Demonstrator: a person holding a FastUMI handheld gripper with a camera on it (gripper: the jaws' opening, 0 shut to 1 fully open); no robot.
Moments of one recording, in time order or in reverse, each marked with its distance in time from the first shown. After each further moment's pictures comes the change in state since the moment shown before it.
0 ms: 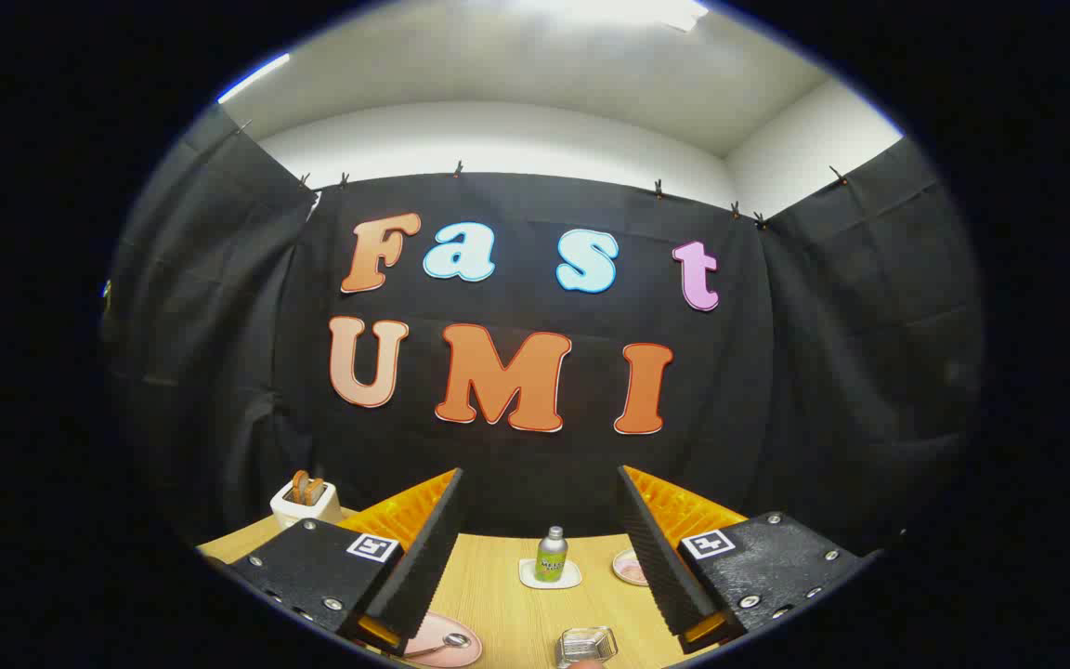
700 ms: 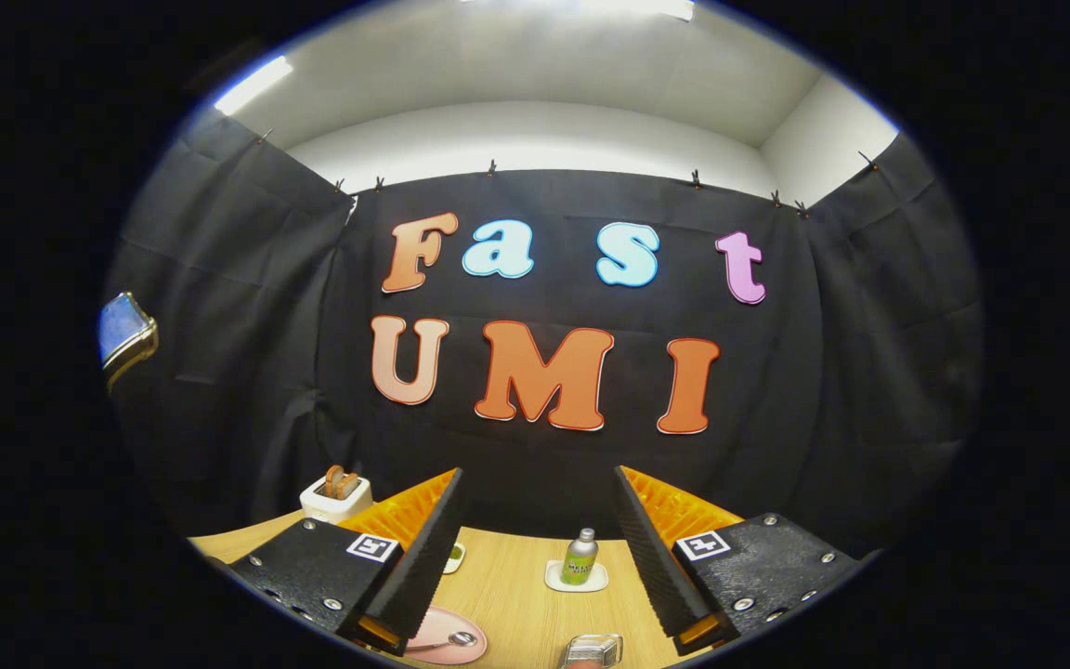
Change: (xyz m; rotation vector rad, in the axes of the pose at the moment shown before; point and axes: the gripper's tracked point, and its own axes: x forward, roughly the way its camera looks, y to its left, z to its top) arm 0.017 0.003 -0.014 0.020 0.001 0.177
